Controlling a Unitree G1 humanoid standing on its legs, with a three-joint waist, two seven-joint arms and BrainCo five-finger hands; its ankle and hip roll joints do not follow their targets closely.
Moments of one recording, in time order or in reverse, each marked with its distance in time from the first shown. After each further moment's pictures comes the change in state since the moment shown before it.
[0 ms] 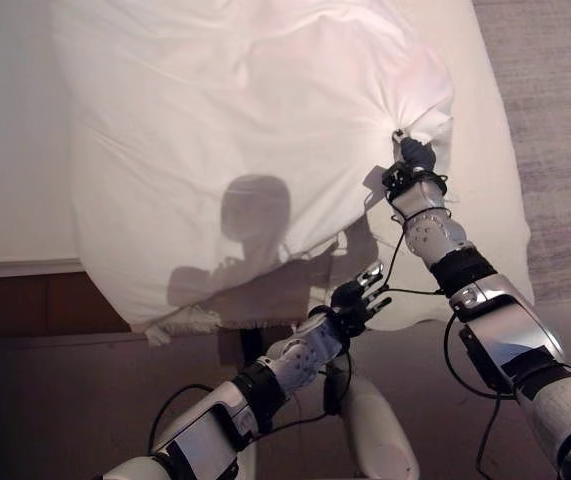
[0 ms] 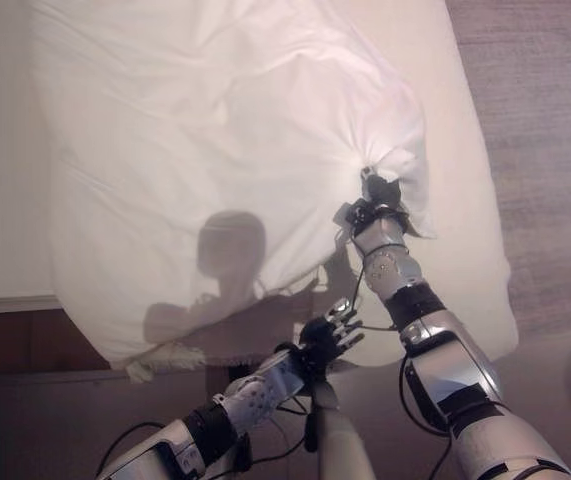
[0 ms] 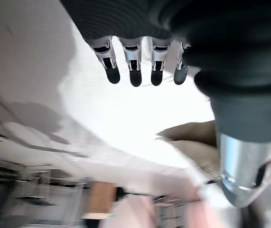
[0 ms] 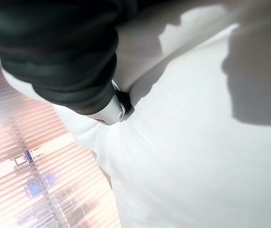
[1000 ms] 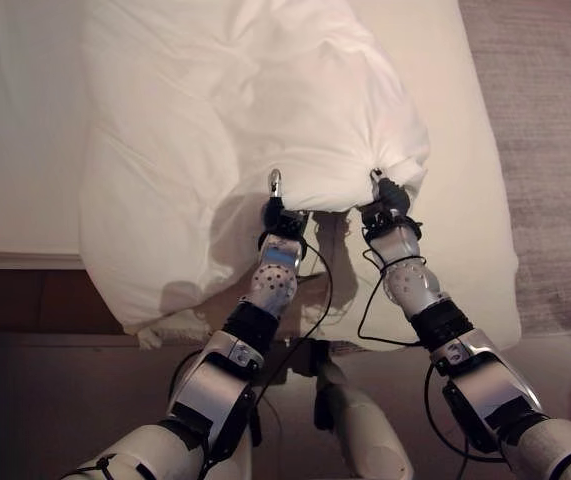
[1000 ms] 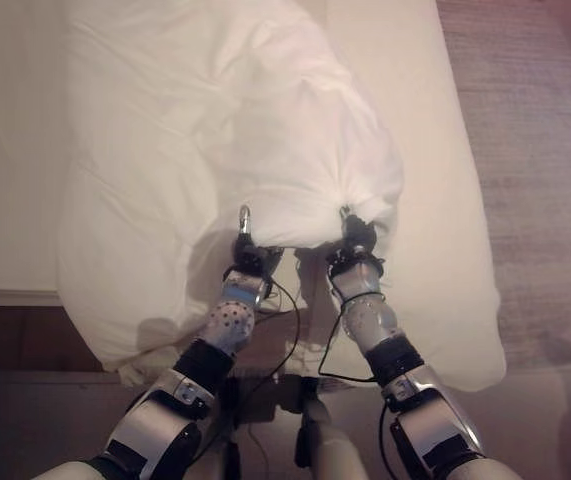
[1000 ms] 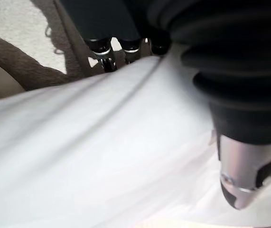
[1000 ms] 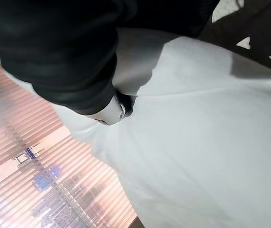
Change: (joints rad) left arm -0.172 -0.028 0.491 0.018 -0.011 -0.238 0.252; right arm 0.293 0.184 -0.060 -0.300 -0.006 -0.057 -0.030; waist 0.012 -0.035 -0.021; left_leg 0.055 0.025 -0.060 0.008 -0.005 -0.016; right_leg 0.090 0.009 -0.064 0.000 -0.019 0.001
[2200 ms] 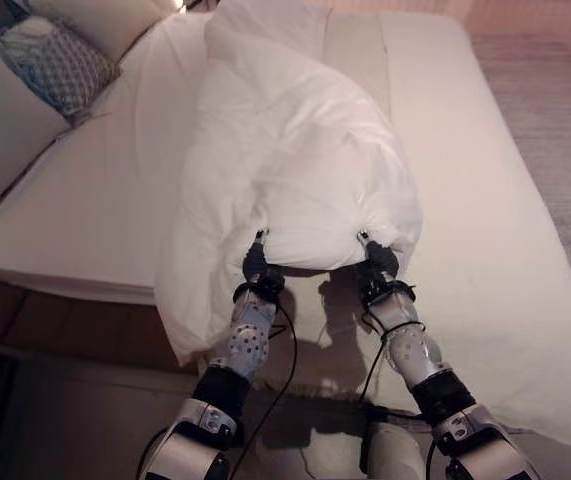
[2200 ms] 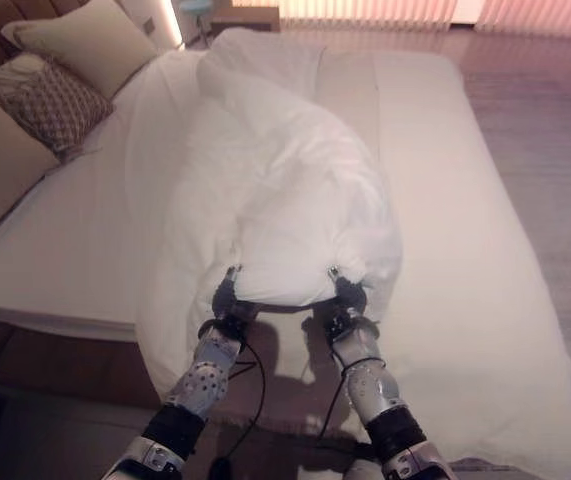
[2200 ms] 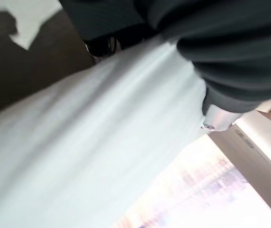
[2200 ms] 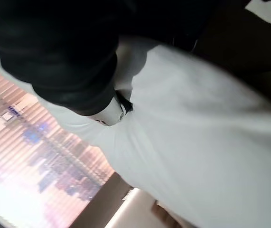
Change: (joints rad) left arm 0.405 0.105 -0.034 -0.140 0.405 0.131 -0.215; right arm 0.388 0.129 -0.034 -0.061 -0.127 0.115 0.197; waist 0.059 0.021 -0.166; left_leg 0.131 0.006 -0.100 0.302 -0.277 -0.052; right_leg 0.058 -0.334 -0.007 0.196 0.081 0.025
